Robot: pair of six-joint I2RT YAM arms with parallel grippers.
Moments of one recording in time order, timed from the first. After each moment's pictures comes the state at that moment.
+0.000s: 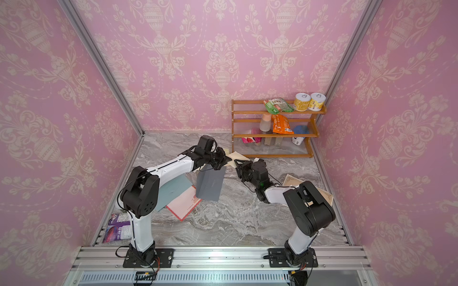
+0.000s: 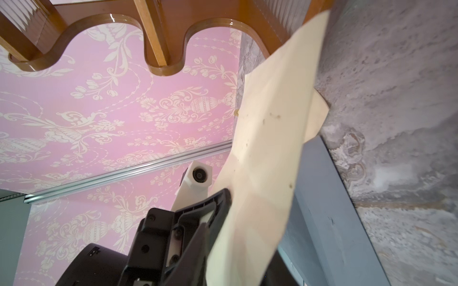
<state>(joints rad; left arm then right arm) -0.53 1.97 1.46 -0.19 0.47 -1.36 0.43 1.67 0.66 0.79 -0.17 1.68</state>
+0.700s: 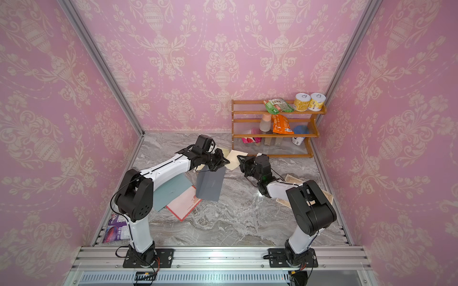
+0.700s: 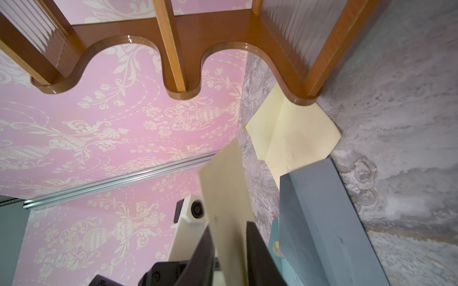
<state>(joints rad) -0.53 1.90 1.47 -0.34 0.49 -1.17 0.35 1.67 0.74 0.70 -0.22 1.63</state>
